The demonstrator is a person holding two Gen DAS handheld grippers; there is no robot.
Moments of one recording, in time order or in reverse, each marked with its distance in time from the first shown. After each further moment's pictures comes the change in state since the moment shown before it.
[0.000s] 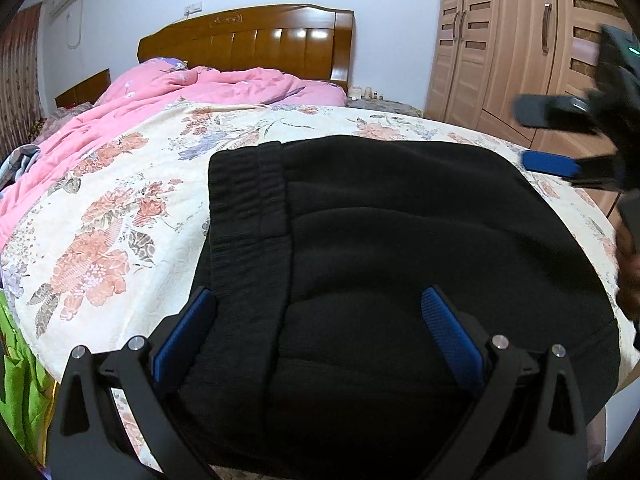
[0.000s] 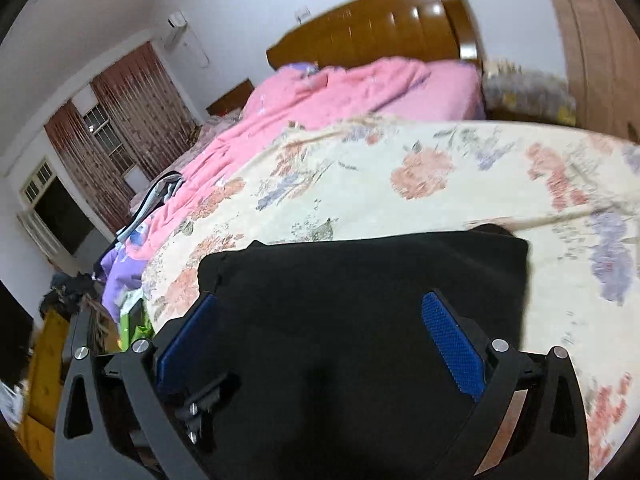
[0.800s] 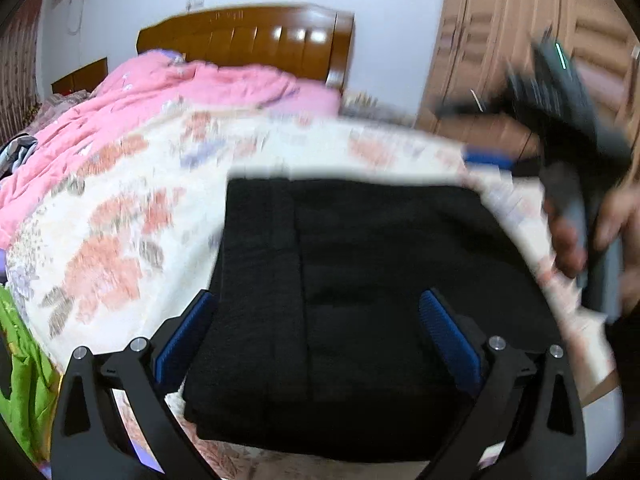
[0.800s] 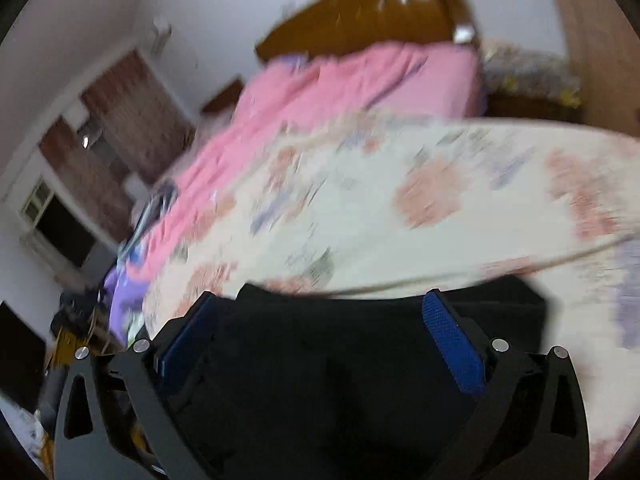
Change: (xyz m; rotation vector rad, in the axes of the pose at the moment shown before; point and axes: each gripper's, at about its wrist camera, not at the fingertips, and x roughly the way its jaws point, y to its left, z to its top) left arm -0.041 0.015 0.030 -0.063 -0.026 -0.088; right arm -0.023 -0.033 0.035 0.109 -0.105 -0.047
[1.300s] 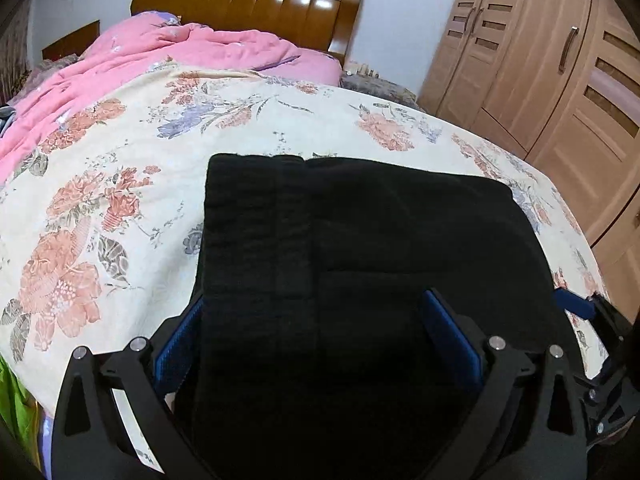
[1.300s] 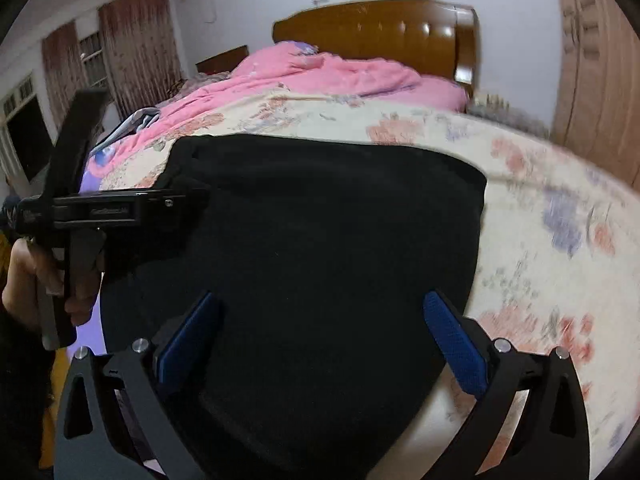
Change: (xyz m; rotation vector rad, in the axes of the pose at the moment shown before) left arm 0.074 0.025 0.011 -0.043 0.158 -0.012; right arm -0.012 0.022 -0.136 -0.291 0.067 -0.170
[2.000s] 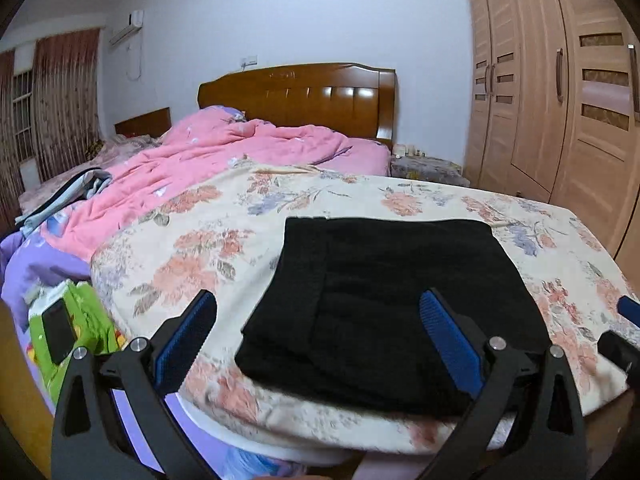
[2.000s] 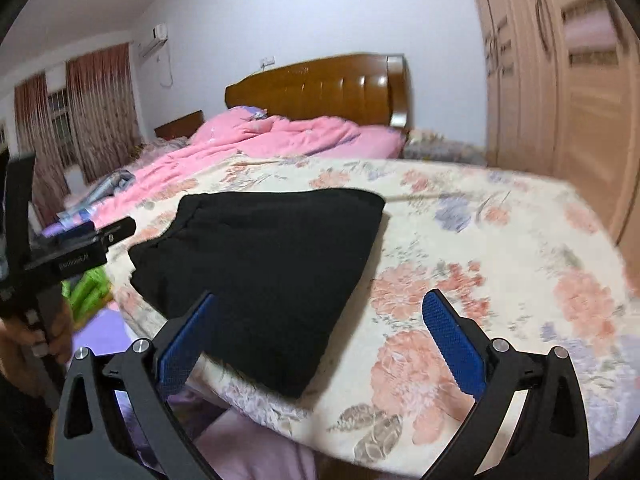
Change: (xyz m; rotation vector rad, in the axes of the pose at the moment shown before) left arm -0.142 -0.070 -0.073 0.032 -0.347 0.296; right arm -0.141 0.028 -0.074 0.052 -0.284 -0.223
